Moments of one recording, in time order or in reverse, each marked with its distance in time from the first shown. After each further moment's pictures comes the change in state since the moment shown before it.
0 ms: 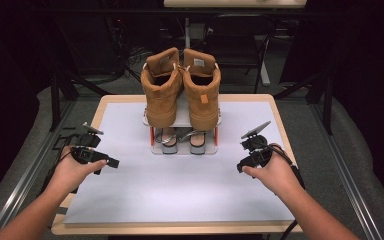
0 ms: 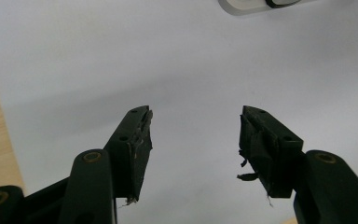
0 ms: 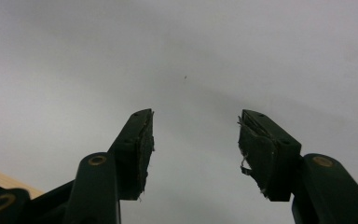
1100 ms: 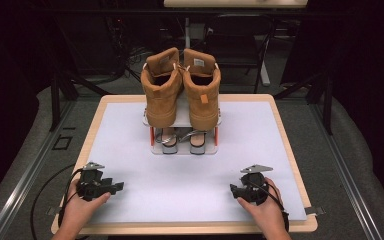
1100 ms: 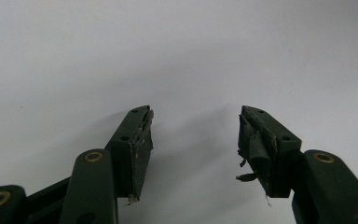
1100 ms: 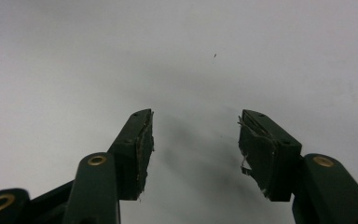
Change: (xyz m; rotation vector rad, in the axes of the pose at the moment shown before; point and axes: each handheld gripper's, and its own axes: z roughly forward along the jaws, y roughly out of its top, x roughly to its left) left arm 0.014 -0.085 0.066 -0.239 -0.024 0.087; right arm 0.014 -0.083 0.082 -0.372 0.037 -0.010
